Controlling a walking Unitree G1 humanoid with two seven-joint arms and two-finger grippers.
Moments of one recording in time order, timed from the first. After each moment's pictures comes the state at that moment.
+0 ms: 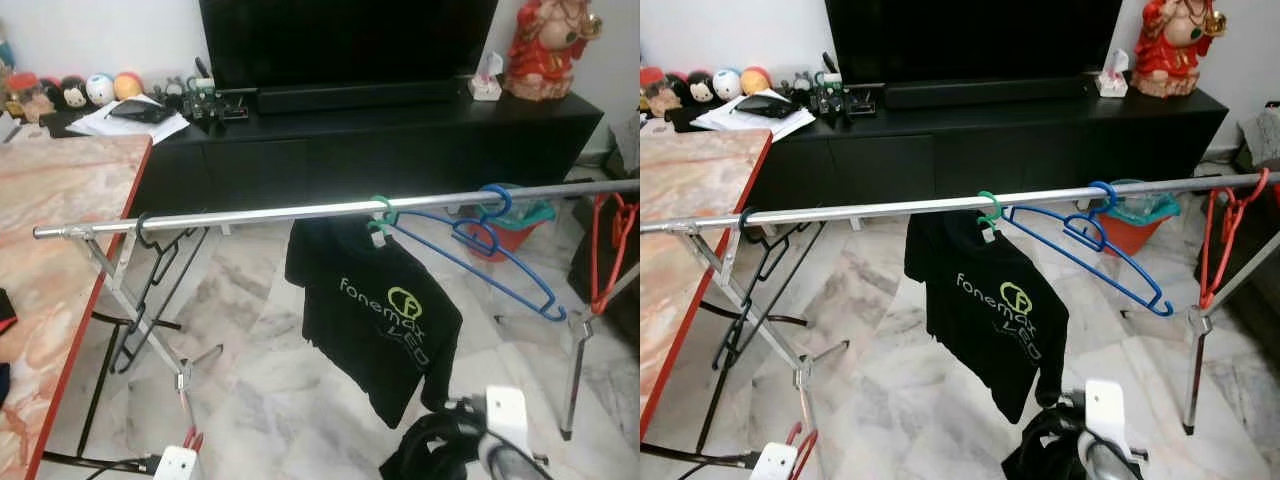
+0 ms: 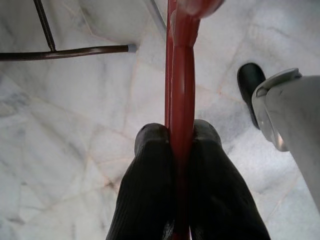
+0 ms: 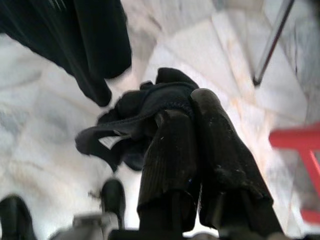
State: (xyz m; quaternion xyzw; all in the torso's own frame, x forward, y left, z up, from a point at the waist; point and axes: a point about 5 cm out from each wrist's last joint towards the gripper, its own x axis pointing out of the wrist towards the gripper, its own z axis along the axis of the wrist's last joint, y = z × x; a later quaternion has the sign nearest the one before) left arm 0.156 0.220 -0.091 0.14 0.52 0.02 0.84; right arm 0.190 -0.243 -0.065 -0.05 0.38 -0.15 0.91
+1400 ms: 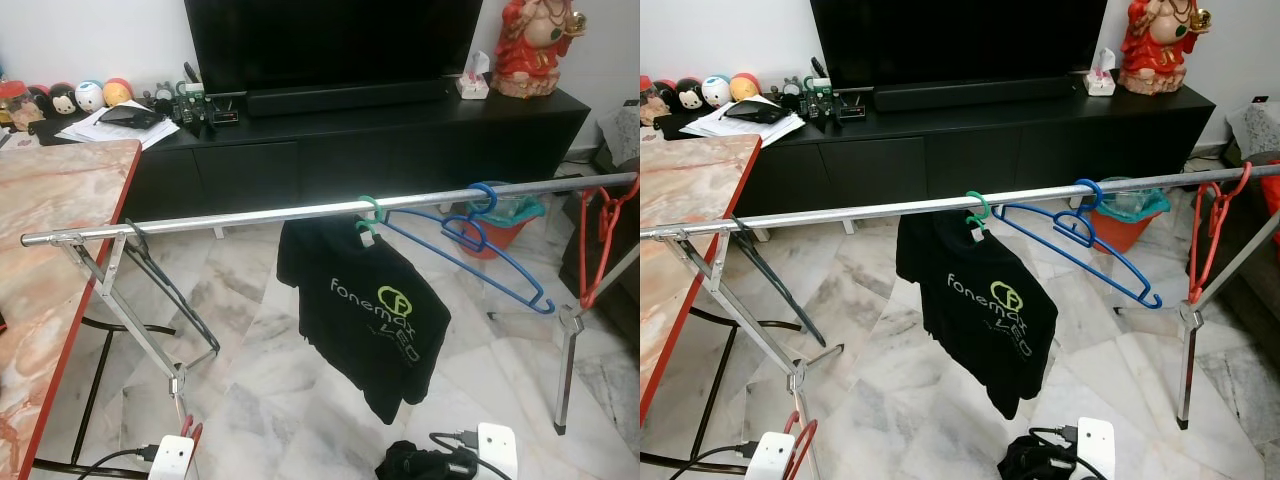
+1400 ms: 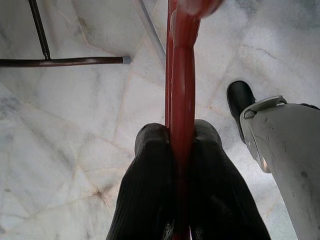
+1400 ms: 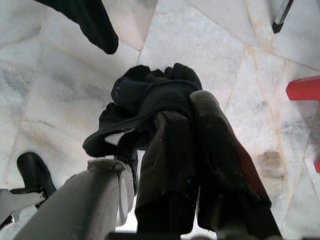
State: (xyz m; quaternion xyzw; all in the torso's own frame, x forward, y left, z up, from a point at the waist) left arm 0.167 0.223 -0.086 0.11 0.51 0.04 0.85; right arm 0.161 -0.223 -0.087 -0.01 0.46 -0.14 0.88
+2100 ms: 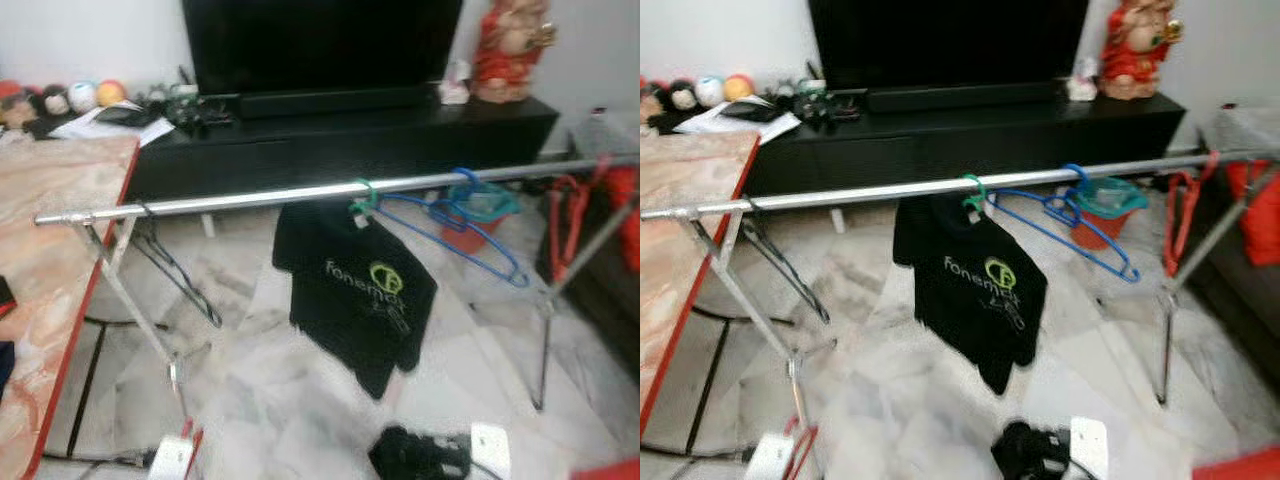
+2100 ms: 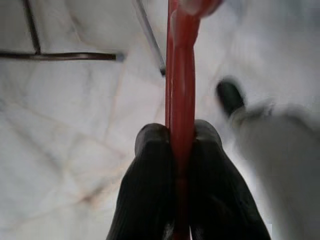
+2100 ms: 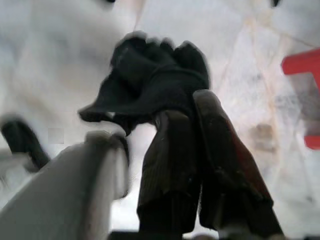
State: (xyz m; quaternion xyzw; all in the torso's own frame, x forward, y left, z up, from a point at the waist) left arm 0.187 0.222 -0.077 0.12 0.48 0.03 0.87; right arm 0.144 -0.214 -0.096 -0.01 0.48 -0.14 0.86
